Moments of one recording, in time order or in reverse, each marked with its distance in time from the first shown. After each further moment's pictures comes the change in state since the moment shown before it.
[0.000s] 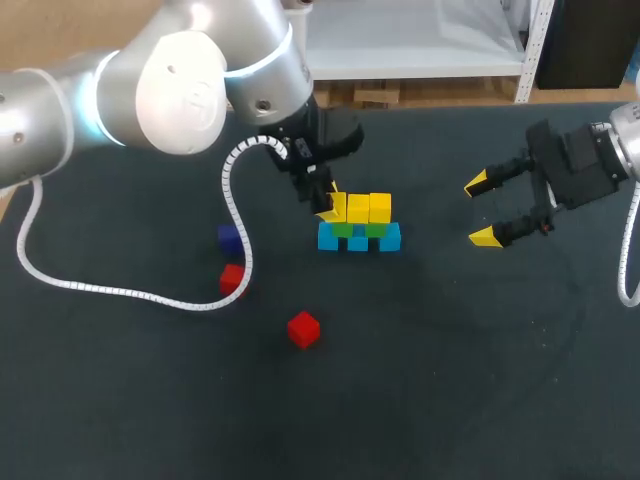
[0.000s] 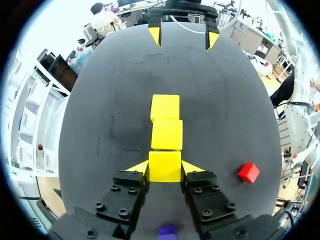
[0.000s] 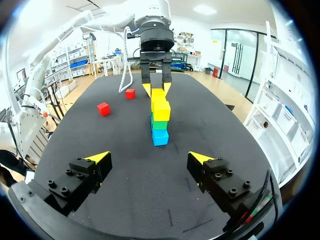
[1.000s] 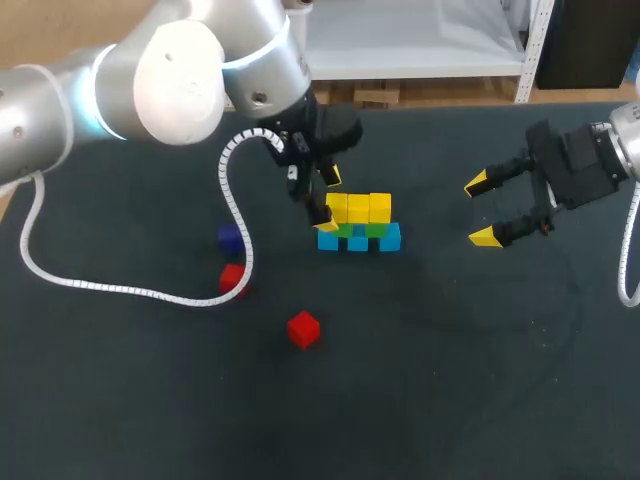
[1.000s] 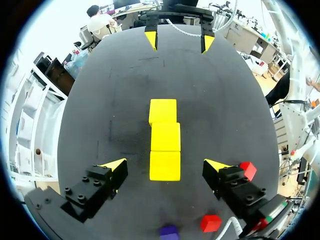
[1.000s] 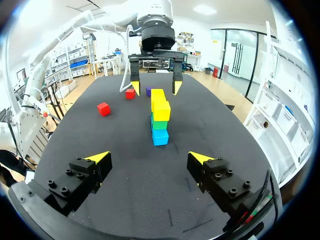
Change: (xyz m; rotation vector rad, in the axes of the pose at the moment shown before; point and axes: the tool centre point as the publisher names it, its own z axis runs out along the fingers) left arm 0.000 0.000 -0.006 0.033 -0.019 0.019; right arm 0.000 0.000 0.000 0.000 0.000 0.000
